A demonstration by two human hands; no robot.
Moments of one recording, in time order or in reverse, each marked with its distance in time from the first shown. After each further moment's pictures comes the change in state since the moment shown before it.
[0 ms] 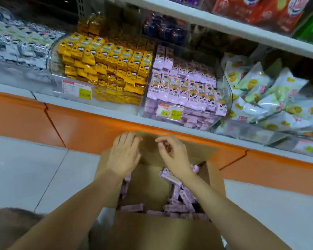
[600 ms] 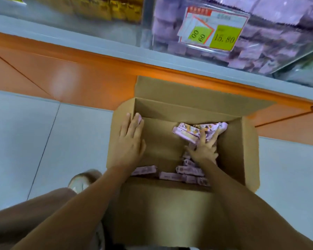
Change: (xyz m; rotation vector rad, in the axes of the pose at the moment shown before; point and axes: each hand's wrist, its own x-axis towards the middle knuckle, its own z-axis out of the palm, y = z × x) left_hand -0.085 -0.008 0.126 -0.154 -0.439 -0.129; right_hand -0.111 0.212 0.077 -0.646 -0.425 0.953
